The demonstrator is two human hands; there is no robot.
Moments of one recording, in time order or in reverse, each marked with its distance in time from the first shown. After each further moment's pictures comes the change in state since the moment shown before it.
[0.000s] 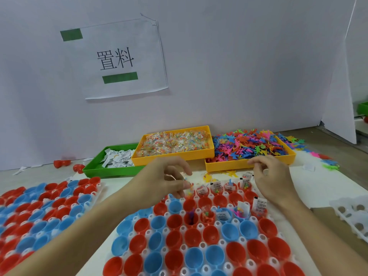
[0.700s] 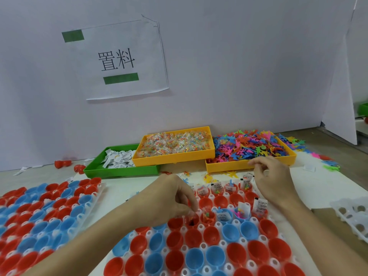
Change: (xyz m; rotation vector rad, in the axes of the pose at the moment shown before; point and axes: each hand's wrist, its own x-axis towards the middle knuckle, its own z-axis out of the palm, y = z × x) left_hand -0.008 0.002 0.015 0.419 -0.181 -0.007; right_hand 0.001 0.002 0.000 -0.017 -0.002 -0.004
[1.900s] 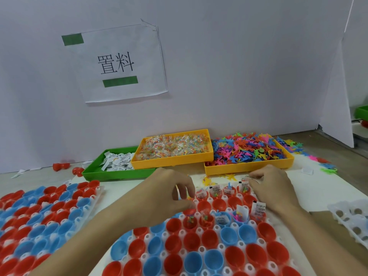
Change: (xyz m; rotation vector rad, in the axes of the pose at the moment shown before) left_hand -0.009 0.016 -0.014 0.171 0.124 0.051; right_hand -0.003 -0.002 -0.003 -0.334 -0.139 0.225
